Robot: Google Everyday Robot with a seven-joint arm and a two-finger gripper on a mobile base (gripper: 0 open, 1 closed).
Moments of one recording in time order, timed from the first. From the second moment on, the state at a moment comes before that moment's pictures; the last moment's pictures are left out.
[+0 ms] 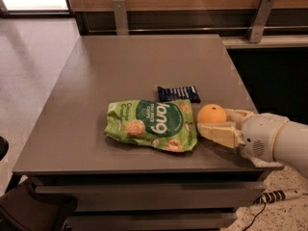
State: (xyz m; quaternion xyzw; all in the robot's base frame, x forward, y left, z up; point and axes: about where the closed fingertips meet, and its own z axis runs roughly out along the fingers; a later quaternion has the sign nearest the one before) arm 0.468 -0.162 0.838 -0.26 0.79 0.20 0.51
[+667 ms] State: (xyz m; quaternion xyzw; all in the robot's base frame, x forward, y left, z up) arm 0.464 -0.149 0.820 -0.26 0.80 0.18 0.51
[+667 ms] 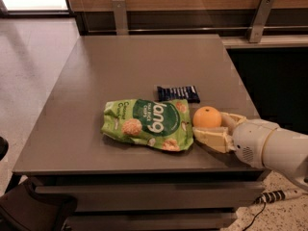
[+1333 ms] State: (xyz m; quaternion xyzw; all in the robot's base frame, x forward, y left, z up) arm 0.464 -0.147 0.821 -0.27 0.80 0.18 0.51
